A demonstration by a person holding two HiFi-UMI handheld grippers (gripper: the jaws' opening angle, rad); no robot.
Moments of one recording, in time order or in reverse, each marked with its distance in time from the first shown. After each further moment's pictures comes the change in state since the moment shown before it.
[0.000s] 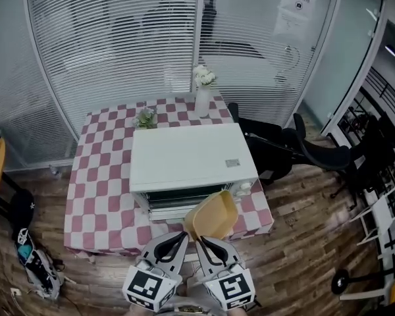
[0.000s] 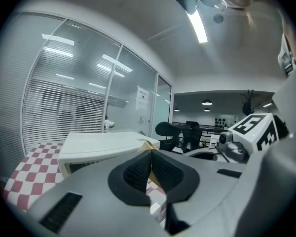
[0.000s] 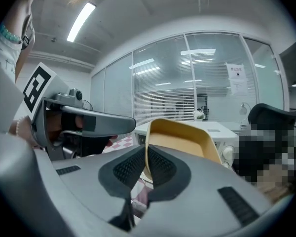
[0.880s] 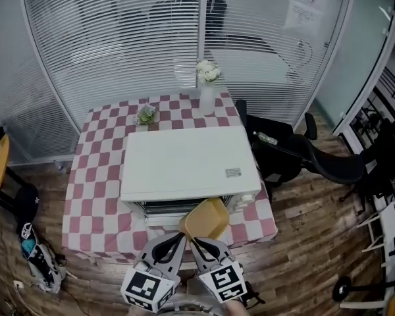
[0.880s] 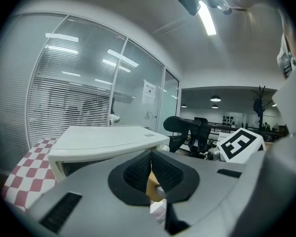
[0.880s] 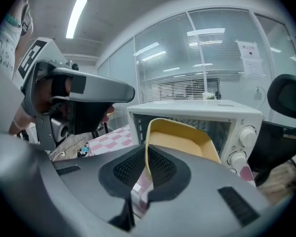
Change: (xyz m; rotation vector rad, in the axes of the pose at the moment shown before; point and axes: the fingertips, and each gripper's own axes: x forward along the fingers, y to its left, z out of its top) left arm 0.053 0.018 -0.011 -0.029 0.052 0.077; right arm 0.054 -0.036 -0.060 0.020 0.180 0.152
